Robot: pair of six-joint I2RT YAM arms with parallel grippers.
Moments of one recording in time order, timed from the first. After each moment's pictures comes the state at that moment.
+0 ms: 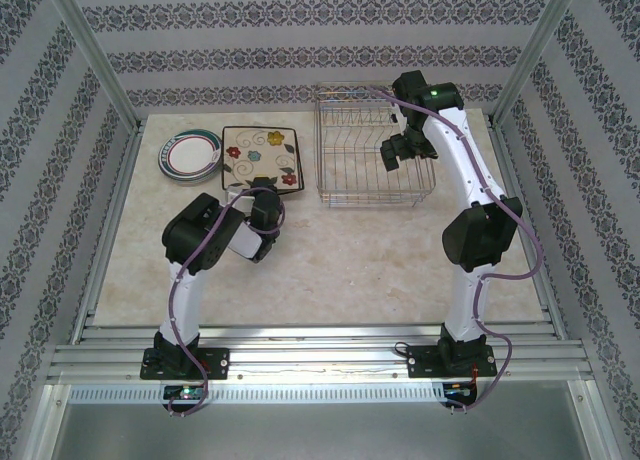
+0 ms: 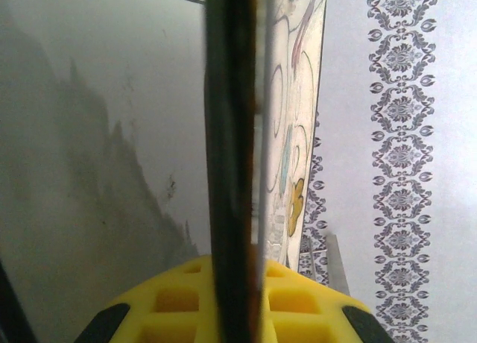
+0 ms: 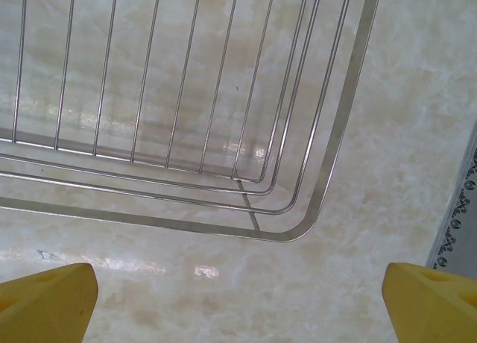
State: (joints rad) left arm -0.46 2.16 0.87 1.12 -0.72 -1.53; right arm 0.24 2.03 2.21 -1.49 0.20 -0.01
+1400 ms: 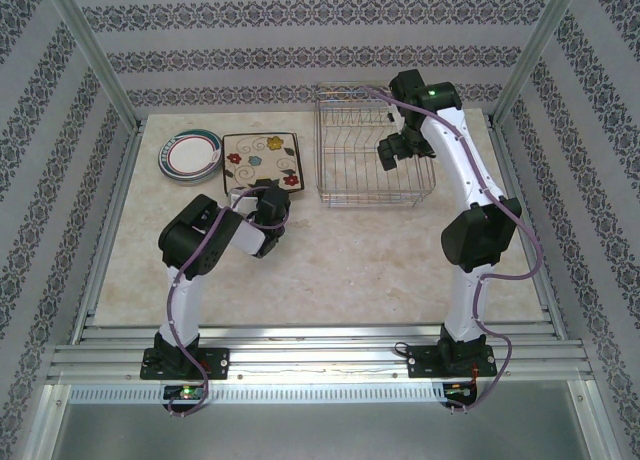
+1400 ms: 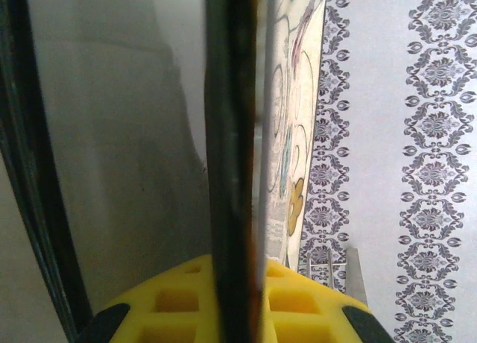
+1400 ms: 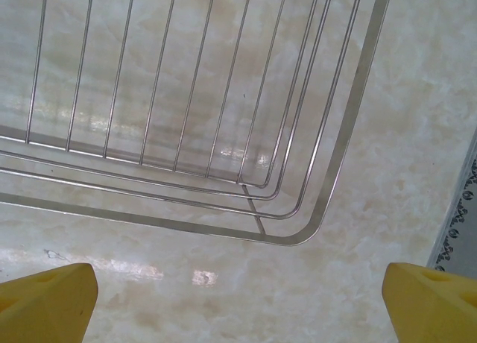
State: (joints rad) left arm -0.49 2.11 0.91 0.86 -0.76 -1.69; right arm 0.25 2.03 2.22 -1.49 0.19 -0.02
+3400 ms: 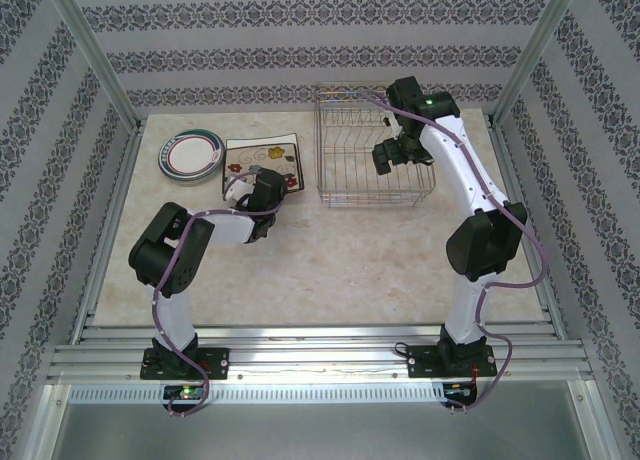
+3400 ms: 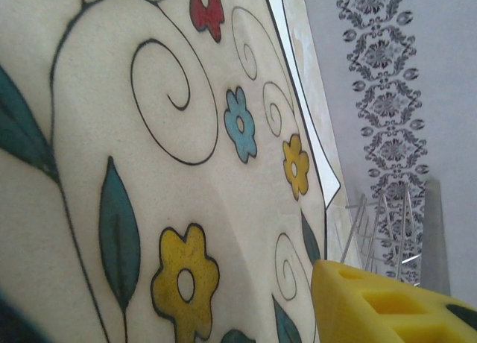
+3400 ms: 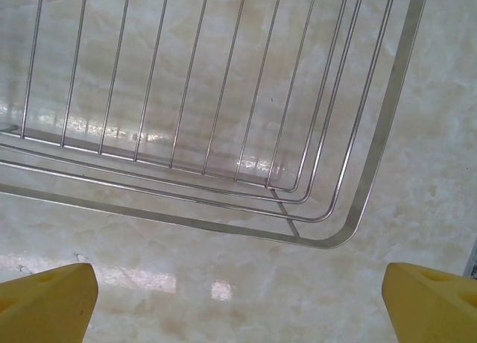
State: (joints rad) left arm -0.46 1.89 0.97 0.34 -0.54 -1.53; right arm 0.27 1.94 2.06 -1.38 0.15 0.02
